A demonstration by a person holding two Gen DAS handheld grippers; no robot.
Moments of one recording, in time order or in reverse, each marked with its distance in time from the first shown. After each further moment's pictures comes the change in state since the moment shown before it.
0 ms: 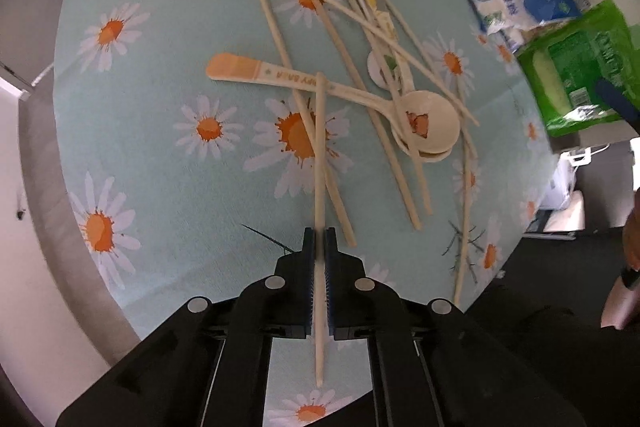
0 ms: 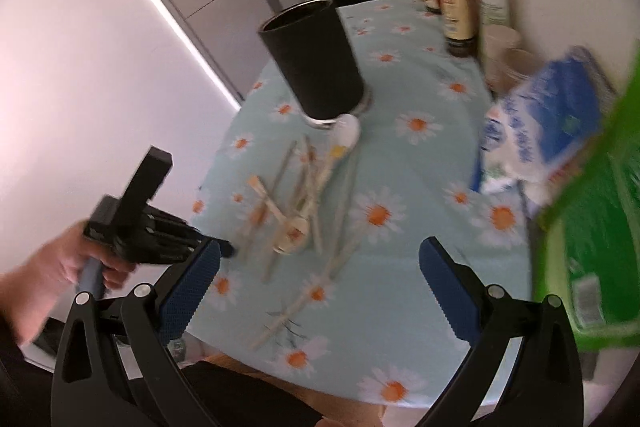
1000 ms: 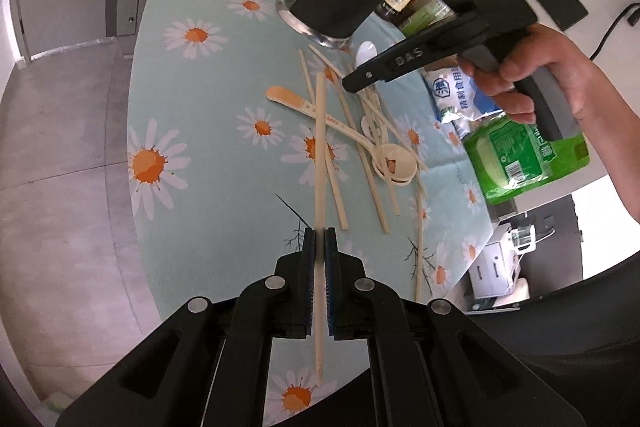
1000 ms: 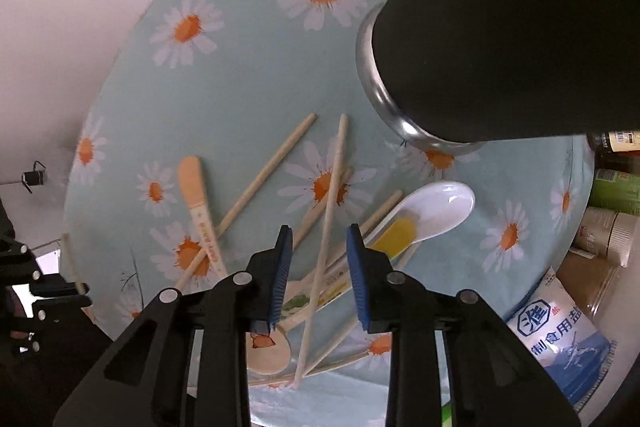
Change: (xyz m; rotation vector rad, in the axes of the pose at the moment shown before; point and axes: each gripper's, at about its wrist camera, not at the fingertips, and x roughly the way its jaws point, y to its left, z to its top) left arm -0.058 0.043 -0.079 -0.154 -0.369 -0.190; right arm 0.250 0.076 0.112 -0.449 0.740 -0.331
